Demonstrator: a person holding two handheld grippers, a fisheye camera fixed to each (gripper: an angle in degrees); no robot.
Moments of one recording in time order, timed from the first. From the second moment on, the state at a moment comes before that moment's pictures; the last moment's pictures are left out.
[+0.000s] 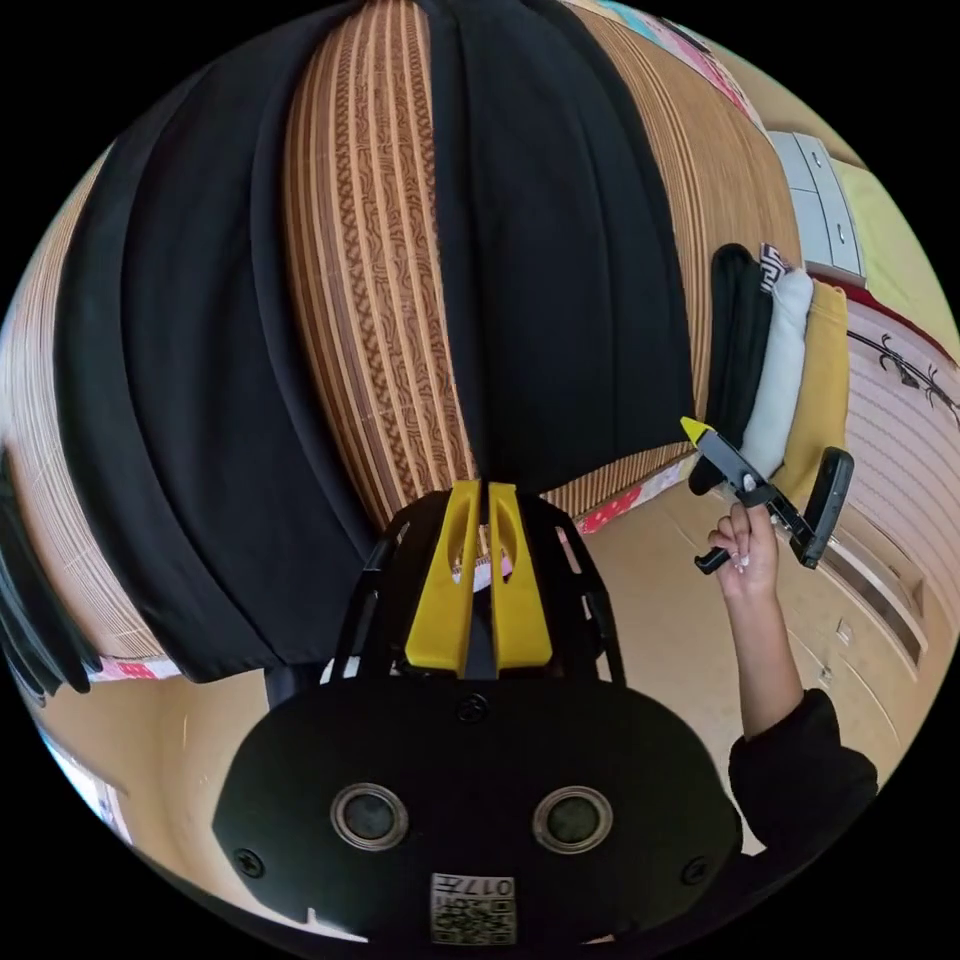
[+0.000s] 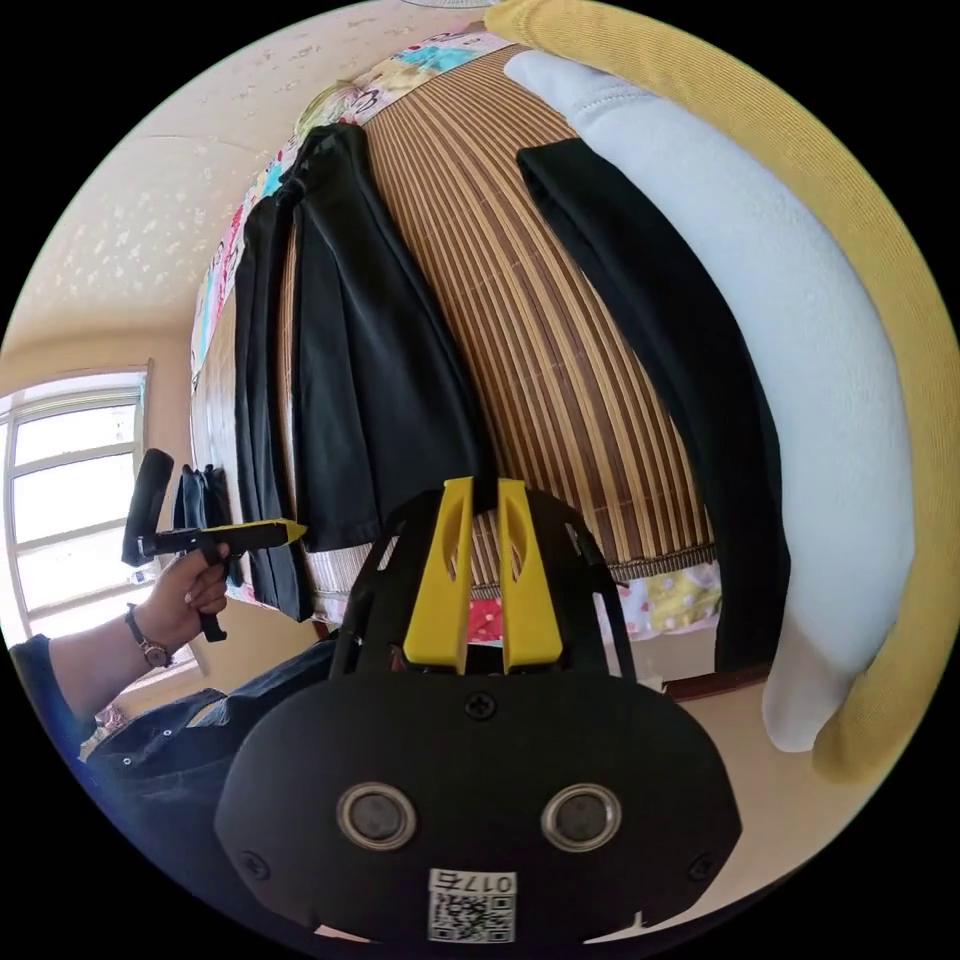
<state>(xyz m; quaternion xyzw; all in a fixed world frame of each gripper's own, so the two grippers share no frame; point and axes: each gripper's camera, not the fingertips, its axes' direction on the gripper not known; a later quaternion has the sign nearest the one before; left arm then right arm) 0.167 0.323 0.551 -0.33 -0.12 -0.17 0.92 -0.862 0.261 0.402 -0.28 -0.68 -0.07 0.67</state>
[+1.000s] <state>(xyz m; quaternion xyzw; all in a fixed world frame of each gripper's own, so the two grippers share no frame) 0.267 0.336 0.544 -0.25 -0.03 -0.12 0.96 -0.717 0.324 0.331 -0.14 -0.80 -0.17 0.55</state>
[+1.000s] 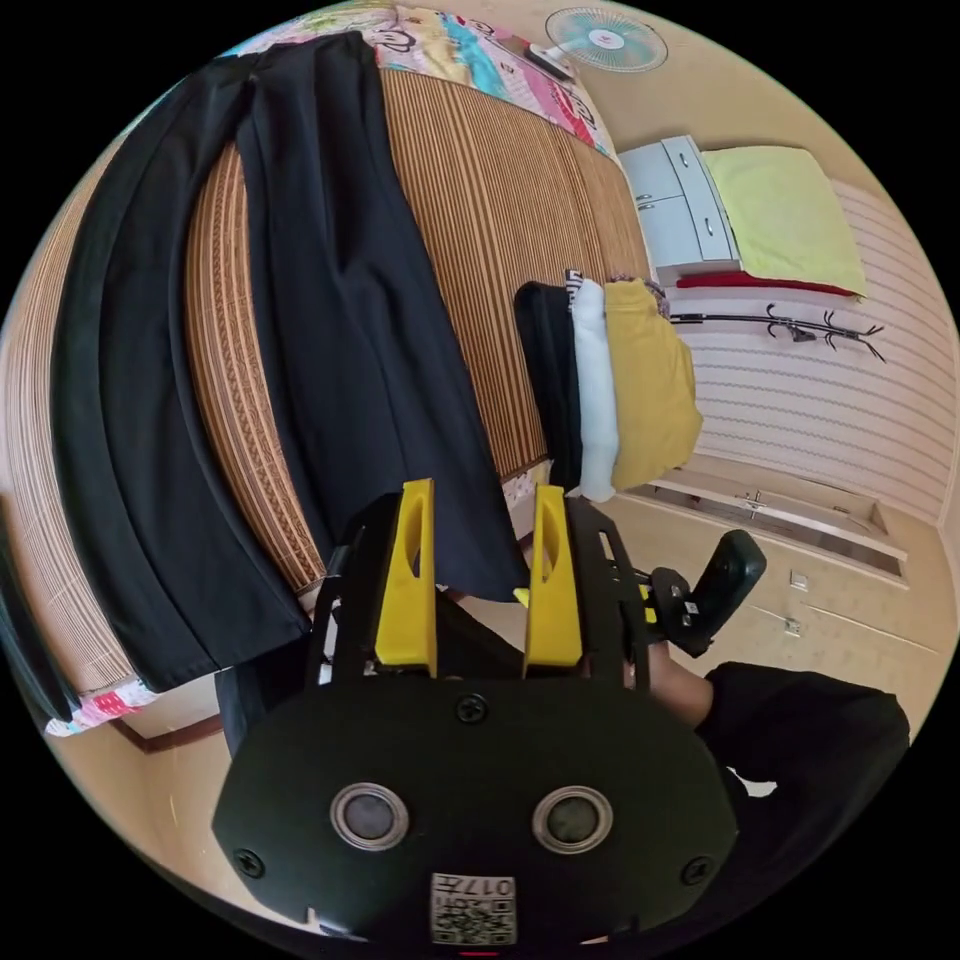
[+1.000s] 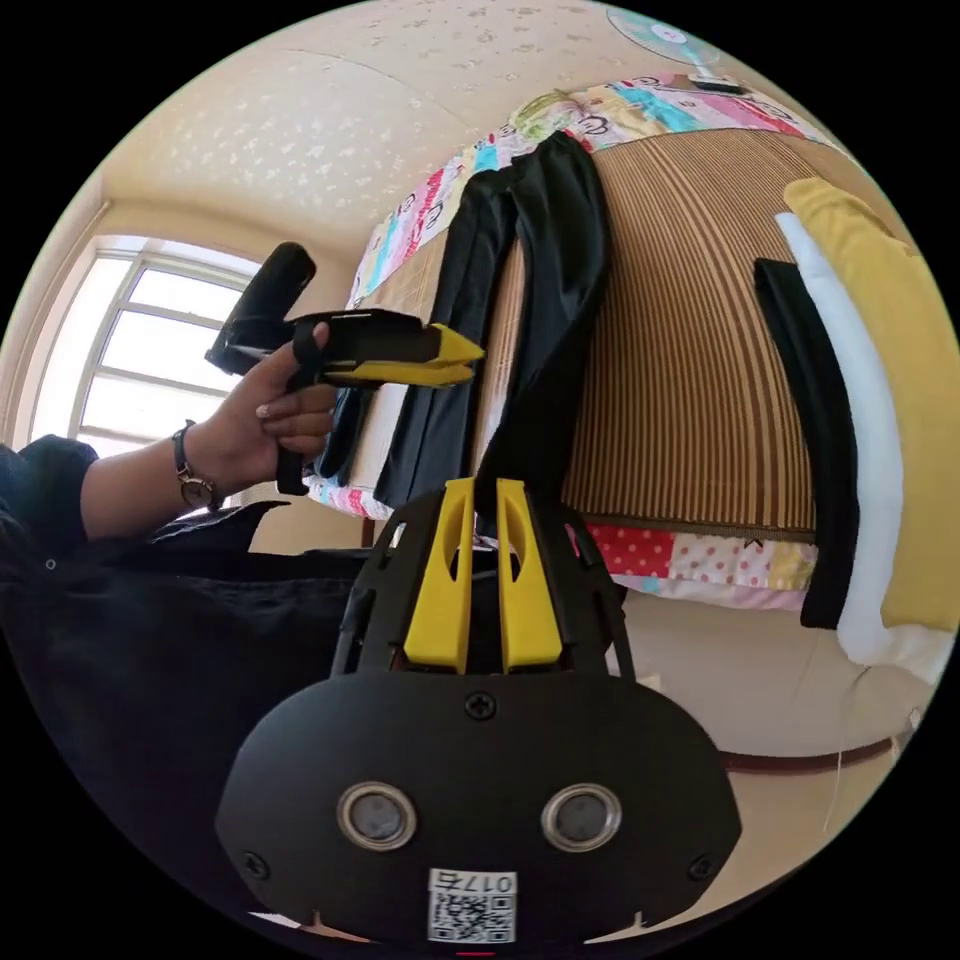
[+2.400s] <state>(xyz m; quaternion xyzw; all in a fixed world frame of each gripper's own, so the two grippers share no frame) 0.017 0.495 0.287 -0.05 0.21 -0.22 0.95 -1.006 -0.140 0.336 -0.21 -0.81 0.11 0.54</state>
